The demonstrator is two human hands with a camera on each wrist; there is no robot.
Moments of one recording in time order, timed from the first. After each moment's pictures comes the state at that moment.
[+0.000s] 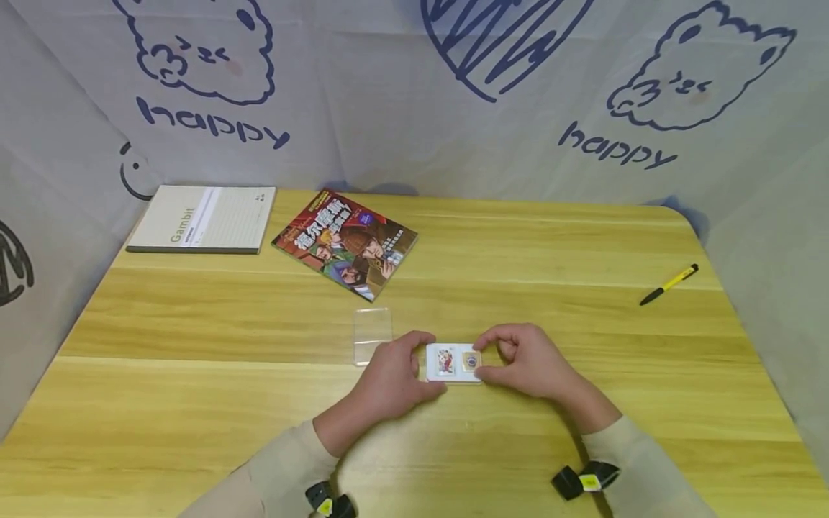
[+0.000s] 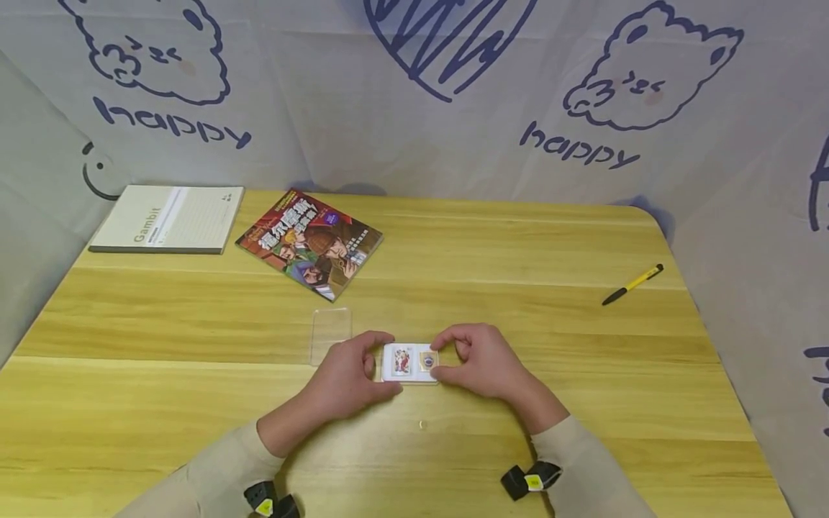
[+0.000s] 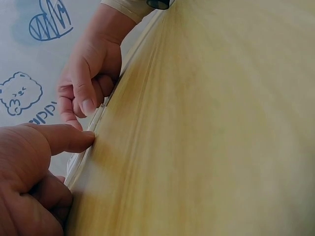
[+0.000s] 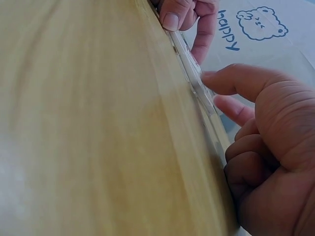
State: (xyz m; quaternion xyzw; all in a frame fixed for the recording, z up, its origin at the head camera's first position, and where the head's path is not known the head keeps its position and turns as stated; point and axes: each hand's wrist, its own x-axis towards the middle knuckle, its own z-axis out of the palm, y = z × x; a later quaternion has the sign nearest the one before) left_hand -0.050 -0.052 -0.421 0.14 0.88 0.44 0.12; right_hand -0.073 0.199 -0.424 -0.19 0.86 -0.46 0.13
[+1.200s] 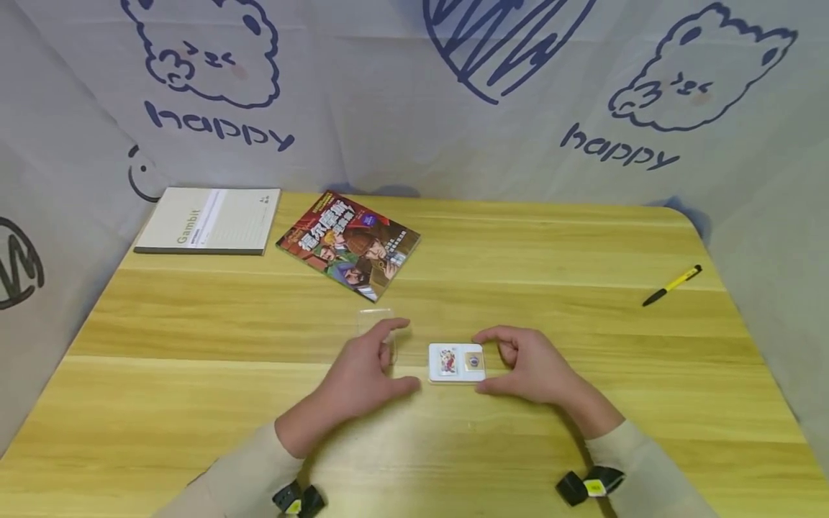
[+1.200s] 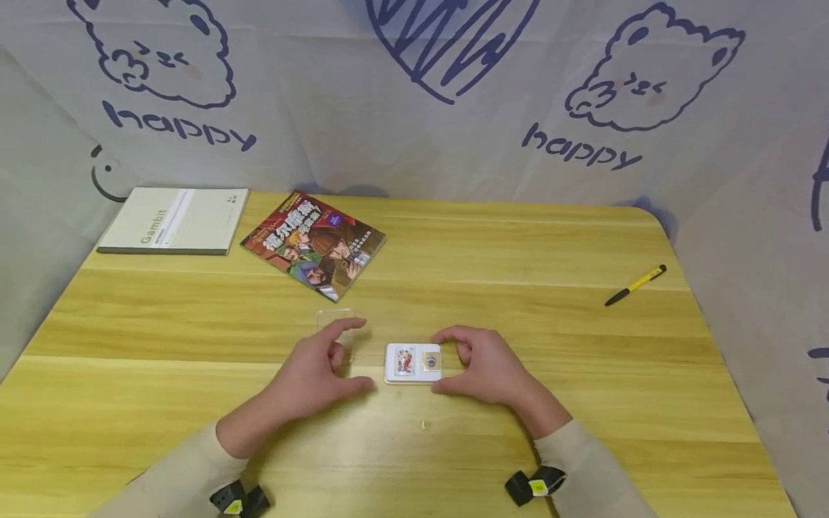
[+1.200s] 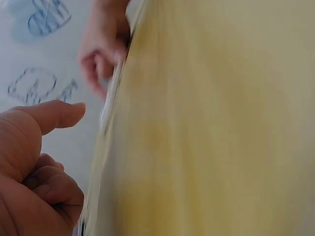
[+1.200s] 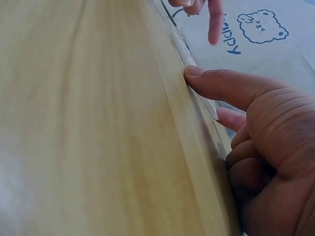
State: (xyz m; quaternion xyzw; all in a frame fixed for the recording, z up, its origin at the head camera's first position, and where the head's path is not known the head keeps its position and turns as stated) left_hand -0.048 -0.095 -0.406 0.15 0.87 0.46 0.10; right_hand -0.068 0.199 -0.423 -0.19 0.88 -0.41 0.15
